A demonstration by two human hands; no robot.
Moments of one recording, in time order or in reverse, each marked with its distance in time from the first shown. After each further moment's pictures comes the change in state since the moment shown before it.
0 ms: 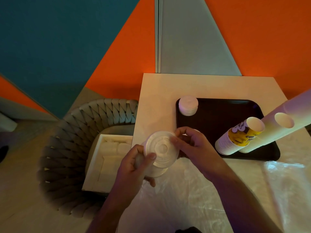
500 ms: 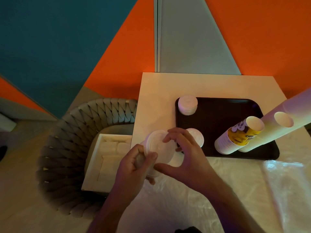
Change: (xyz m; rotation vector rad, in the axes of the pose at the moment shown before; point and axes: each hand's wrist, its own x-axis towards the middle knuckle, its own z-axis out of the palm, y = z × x) left_hand -0.002 0.009 0.004 0.166 0.023 0.023; right_hand -0.018 0.016 0.011 -0.702 0.040 -0.392
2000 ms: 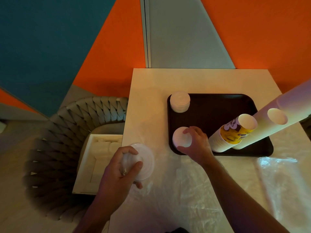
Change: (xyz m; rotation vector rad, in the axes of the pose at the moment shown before) left_hand 0.009 -0.020 -0.003 0.162 0.037 -0.026; right_hand 0.032 0.150 -0.011 -0.365 0.023 0.516
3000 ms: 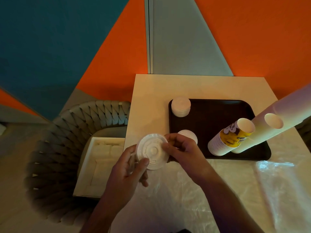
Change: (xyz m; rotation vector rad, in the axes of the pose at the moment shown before) left_hand -0.002 0.005 0.004 -0.120 -0.083 0.027; right_hand -0.072 -0.096 -0.040 1.092 -0.306 -0.063
